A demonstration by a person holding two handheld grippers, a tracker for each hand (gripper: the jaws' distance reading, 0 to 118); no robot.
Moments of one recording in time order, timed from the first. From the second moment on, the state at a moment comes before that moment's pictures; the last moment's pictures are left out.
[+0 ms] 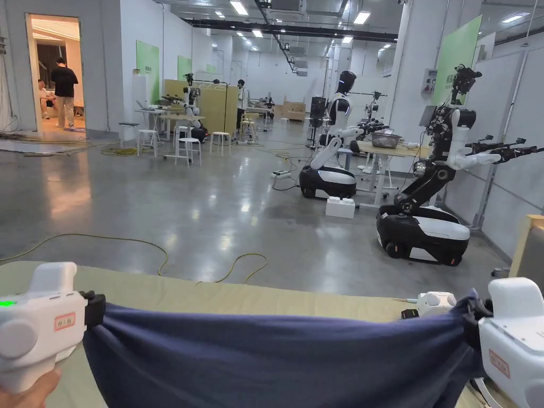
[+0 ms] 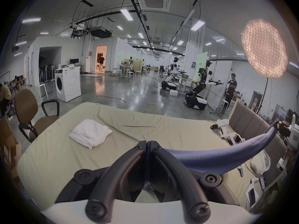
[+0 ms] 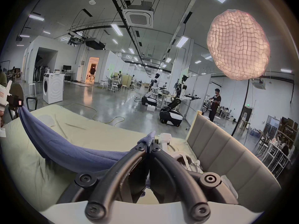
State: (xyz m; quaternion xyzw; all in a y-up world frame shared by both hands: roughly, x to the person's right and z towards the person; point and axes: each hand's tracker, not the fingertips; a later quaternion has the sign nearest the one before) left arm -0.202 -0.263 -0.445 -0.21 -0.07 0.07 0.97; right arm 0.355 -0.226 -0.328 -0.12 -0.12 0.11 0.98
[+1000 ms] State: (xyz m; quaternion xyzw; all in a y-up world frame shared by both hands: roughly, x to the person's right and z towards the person) left arm -0.221 -0.434 -0.212 -0.33 -0.04 -0.01 0.94; right arm 0.310 -0.406 -0.093 -0.35 -0.13 0.11 0.92
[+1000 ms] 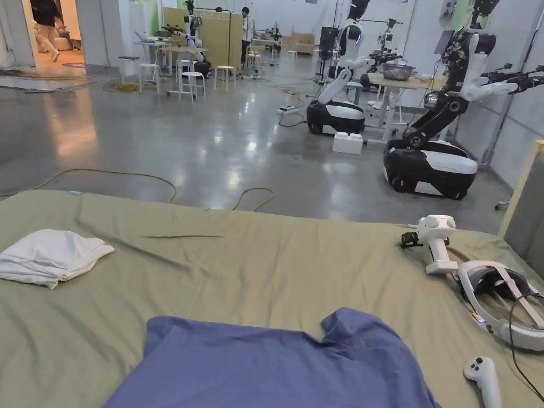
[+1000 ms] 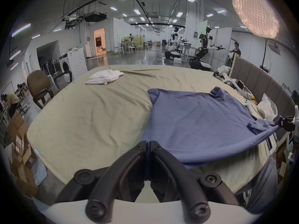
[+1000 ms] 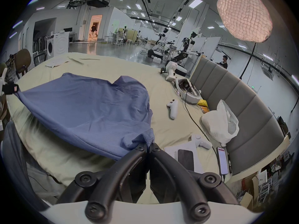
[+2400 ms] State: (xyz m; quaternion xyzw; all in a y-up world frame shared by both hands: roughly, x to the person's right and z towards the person) left arm -0.162 -0.407 -0.256 -0.23 -0.06 0.04 0.97; right arm 0.251 -0.384 -0.168 -0.10 -0.14 0.00 0.98
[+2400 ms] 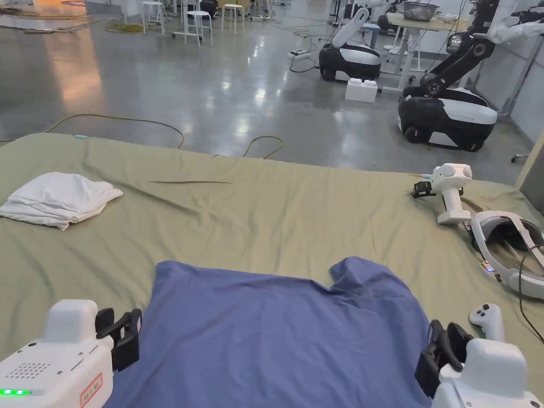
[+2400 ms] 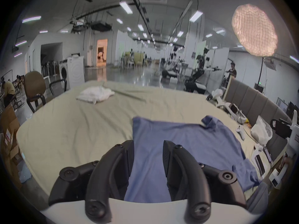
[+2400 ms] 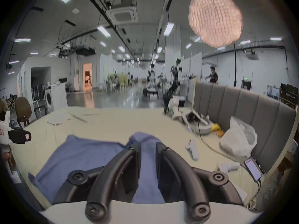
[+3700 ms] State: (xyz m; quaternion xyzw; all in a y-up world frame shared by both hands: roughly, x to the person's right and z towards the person) left arm -0.243 -0.530 -0.244 -0.56 0.03 0.05 0.83; right arm 0.257 -0.421 -0.184 -0.19 -0.08 0.04 0.98
